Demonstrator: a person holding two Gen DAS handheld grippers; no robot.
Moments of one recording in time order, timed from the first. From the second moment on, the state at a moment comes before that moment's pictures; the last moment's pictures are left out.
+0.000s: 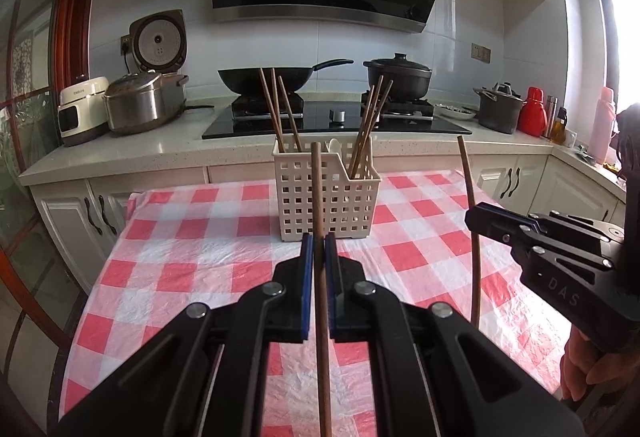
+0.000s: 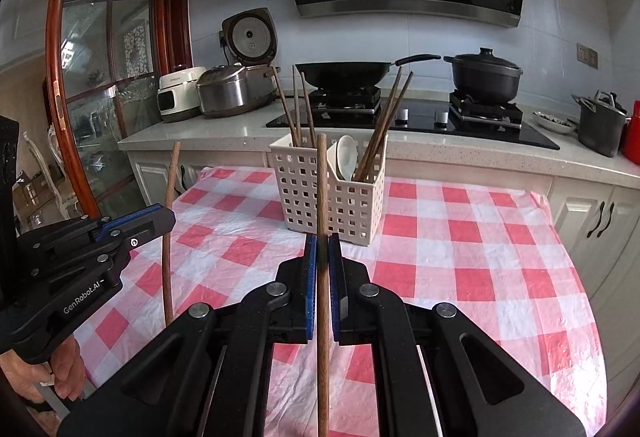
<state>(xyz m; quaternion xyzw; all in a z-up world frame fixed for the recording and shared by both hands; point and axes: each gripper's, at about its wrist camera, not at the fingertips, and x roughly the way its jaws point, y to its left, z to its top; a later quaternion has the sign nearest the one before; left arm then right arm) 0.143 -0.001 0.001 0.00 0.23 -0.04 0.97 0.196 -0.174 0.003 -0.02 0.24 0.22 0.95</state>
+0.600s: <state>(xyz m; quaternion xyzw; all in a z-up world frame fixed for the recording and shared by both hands) 0.112 -0.005 0.015 0.03 0.19 -0.03 0.98 0.171 -0.170 0.019 -0.03 0.20 0.22 0.95</state>
